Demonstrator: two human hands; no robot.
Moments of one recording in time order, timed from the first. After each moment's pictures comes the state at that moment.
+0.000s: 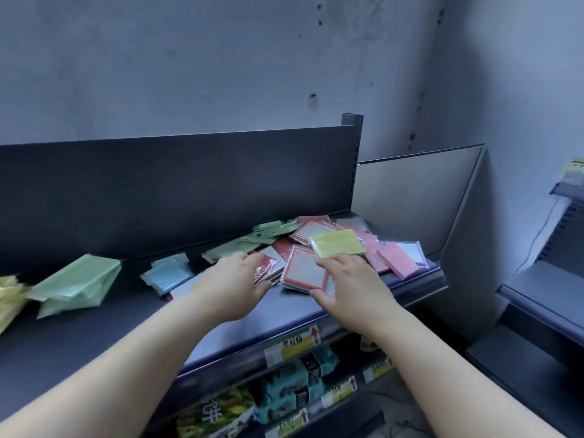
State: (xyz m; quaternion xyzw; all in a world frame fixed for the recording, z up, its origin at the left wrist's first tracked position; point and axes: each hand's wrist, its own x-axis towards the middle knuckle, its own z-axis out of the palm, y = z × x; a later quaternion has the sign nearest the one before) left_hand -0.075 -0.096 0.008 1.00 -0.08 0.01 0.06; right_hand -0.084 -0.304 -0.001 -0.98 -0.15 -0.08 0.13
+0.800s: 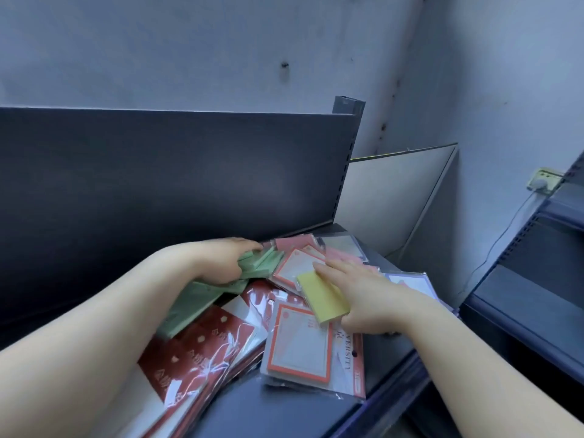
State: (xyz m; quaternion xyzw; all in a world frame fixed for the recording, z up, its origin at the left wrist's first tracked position) left_hand 0.159 -0.090 -0.003 0.96 -0.21 -0.16 0.09; right_hand 0.064 -0.332 0.009 -0.98 -0.13 0.14 0.01
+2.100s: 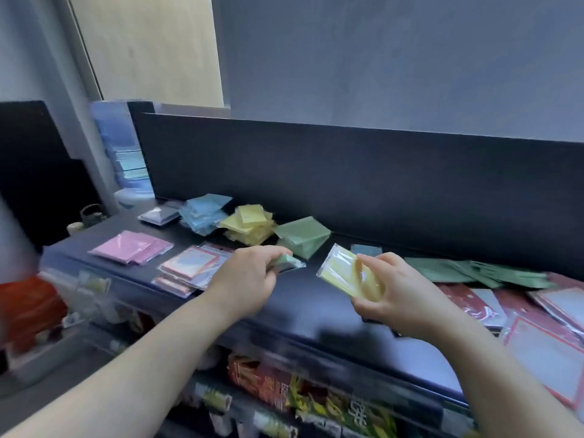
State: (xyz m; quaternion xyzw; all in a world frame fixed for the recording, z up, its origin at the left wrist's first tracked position) left_hand -0.215 0.065 0.002 0.92 0.22 0.24 0.19; right_hand -0.056 -0.127 0.011 -0.85 -0.47 0.08 0.23
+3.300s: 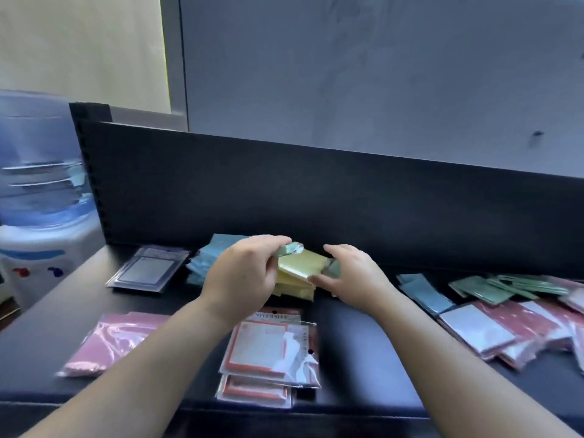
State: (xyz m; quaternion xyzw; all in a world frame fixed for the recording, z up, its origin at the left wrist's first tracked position) left_hand -0.219 0.303 0.008 0.90 0.00 0.38 0.21; right_hand -0.104 0.136 0.015 -0.93 -0.33 -0.06 0.17
